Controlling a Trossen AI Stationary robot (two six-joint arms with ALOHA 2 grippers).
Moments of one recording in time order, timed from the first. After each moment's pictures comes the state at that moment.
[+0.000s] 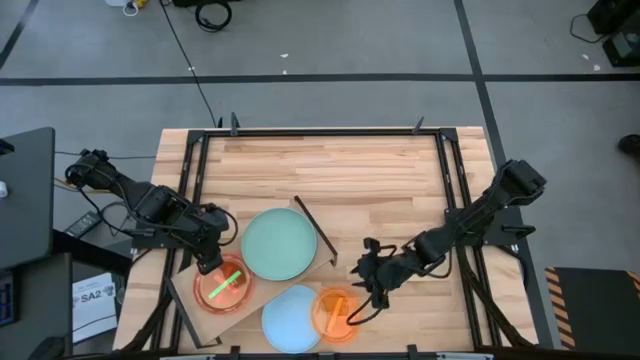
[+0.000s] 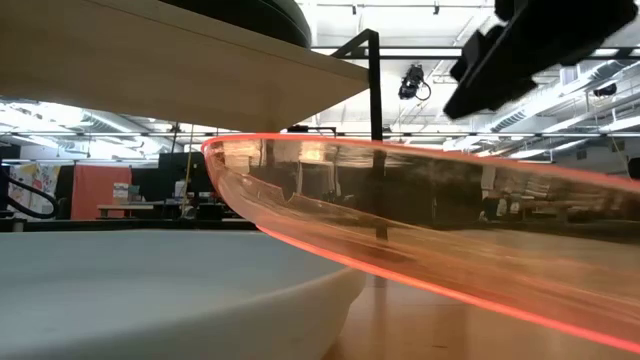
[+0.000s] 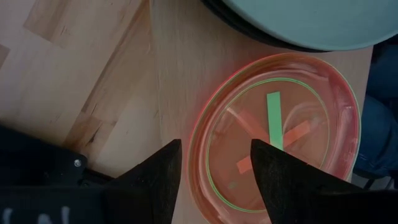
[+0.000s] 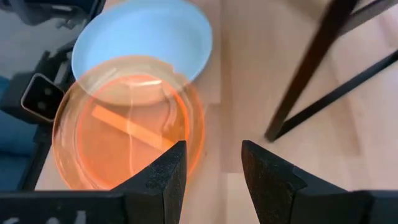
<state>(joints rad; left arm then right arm) -0.52 1.05 1.12 -1.27 0.01 -1.09 0.56 1.57 0.88 -0.08 0.30 0.43</state>
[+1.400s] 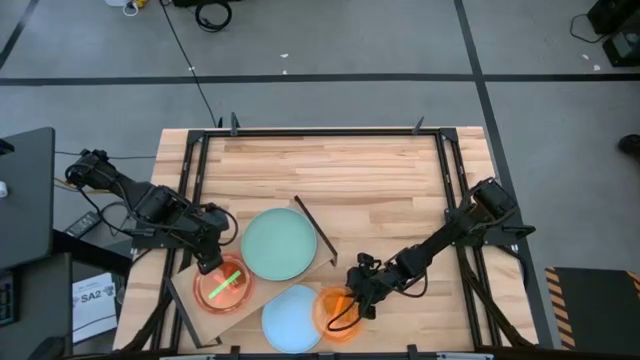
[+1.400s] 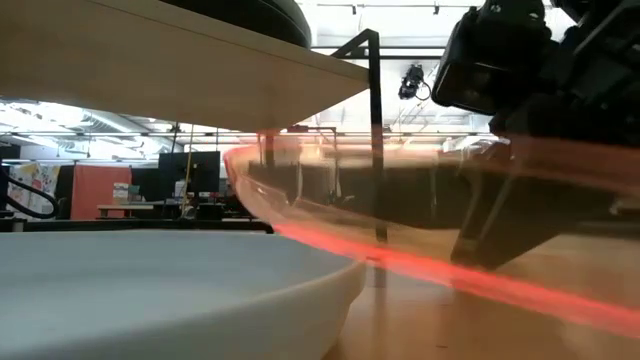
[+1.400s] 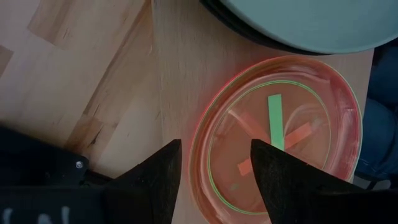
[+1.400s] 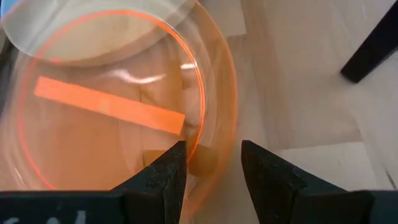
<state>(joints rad) -0.52 1.05 1.12 -1.27 0.00 -1.09 0.56 1.89 0.88 0.13 0.23 0.63</state>
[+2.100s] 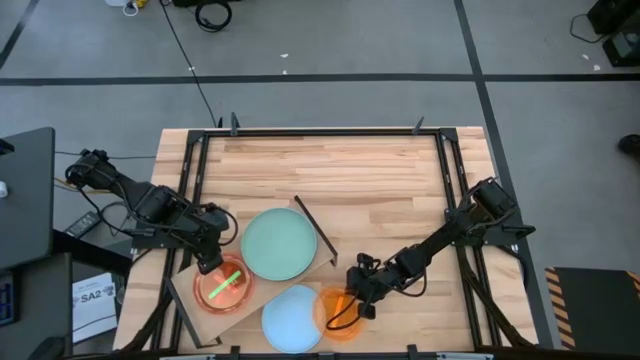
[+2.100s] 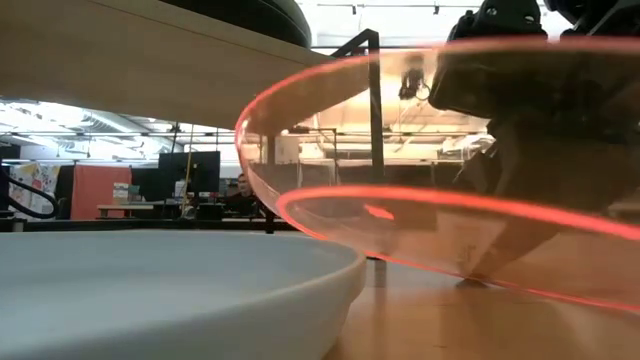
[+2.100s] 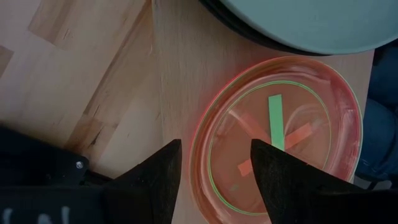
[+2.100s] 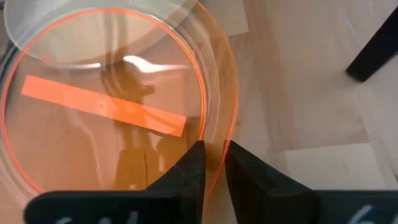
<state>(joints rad) -0.52 1.05 1.12 -1.27 0.00 -1.09 0.56 1.89 0.88 0.14 0.21 0.63</state>
